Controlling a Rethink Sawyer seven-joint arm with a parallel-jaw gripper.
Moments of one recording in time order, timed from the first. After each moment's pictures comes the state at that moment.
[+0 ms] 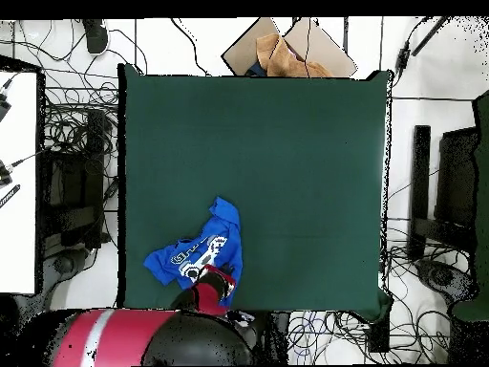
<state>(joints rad) 0.06 -0.33 -0.12 2.30 0.28 -0.58 1.95</state>
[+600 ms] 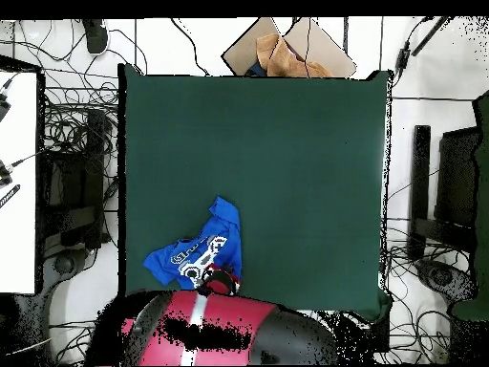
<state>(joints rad) -0.16 -0.36 -0.03 2.30 0.11 -0.53 1.95</state>
